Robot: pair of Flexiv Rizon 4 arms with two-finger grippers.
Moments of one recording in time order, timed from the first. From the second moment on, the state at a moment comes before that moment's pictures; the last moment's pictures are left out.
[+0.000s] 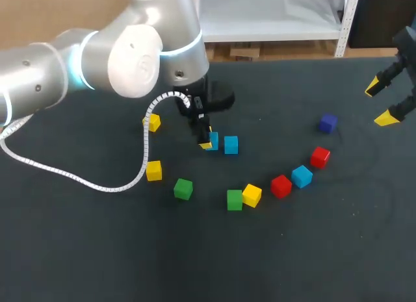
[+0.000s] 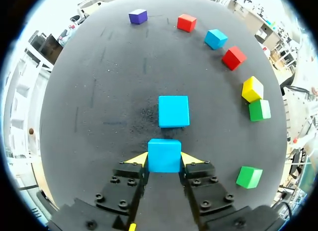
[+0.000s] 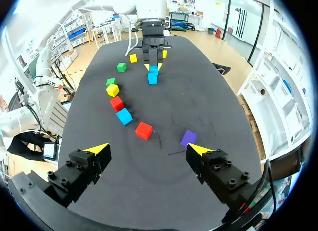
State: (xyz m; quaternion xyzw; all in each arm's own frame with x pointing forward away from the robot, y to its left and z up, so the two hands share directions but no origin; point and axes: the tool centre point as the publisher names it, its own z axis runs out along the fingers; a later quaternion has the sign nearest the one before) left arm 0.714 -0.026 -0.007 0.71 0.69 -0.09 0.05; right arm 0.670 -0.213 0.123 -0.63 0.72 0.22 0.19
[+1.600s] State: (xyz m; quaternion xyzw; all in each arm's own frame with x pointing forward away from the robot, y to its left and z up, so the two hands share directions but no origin) left arm 0.705 -0.022 -0.010 0.71 0.70 -0.09 0.04; right arm 0.670 -0.213 0.123 -0.63 0.72 0.22 0.19
